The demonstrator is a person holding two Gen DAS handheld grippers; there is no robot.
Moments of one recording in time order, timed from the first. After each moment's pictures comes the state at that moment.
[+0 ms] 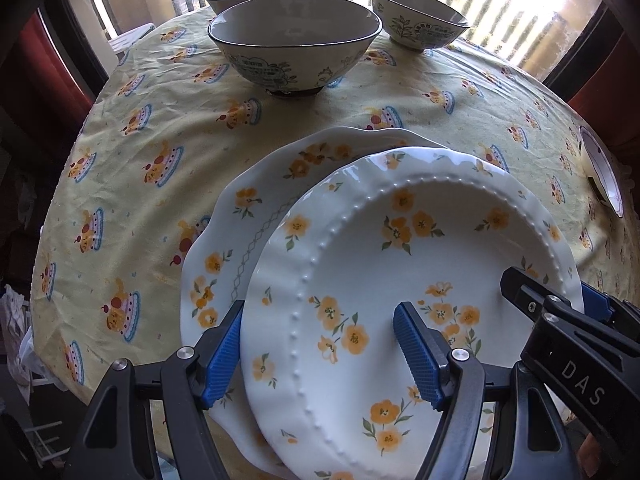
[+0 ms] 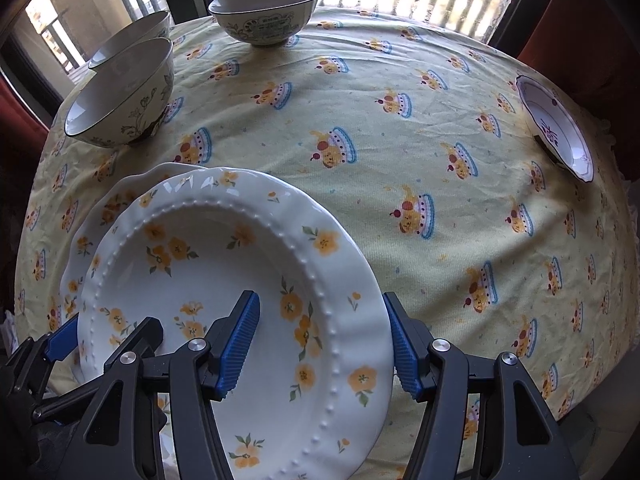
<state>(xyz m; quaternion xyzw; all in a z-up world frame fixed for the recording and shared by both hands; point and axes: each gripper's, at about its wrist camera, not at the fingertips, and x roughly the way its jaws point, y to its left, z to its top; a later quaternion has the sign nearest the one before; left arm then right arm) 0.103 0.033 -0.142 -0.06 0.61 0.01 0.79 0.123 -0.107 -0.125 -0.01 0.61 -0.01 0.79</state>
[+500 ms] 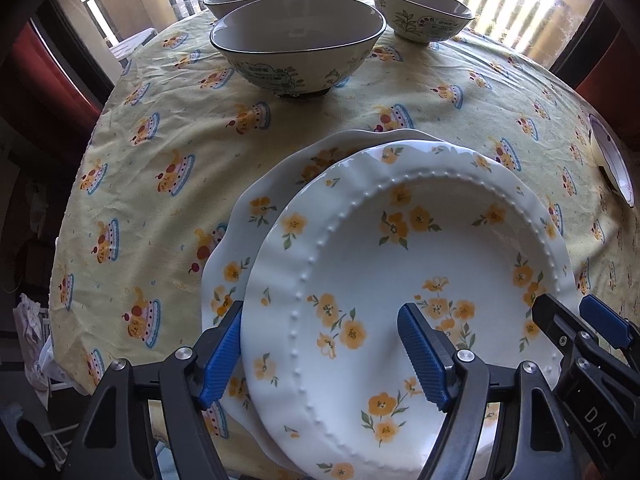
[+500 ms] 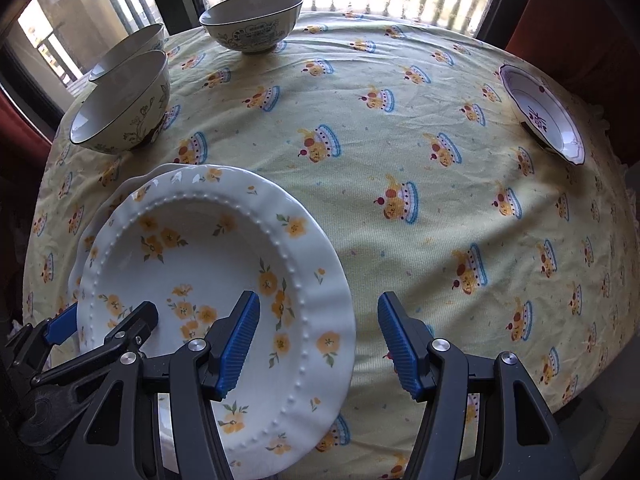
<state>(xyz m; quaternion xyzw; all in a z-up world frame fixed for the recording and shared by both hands) 0.109 0.038 -0.137 -0.03 0.62 0.02 0.78 0.106 -0.120 -0.116 0.01 0.60 -0.01 0.80</state>
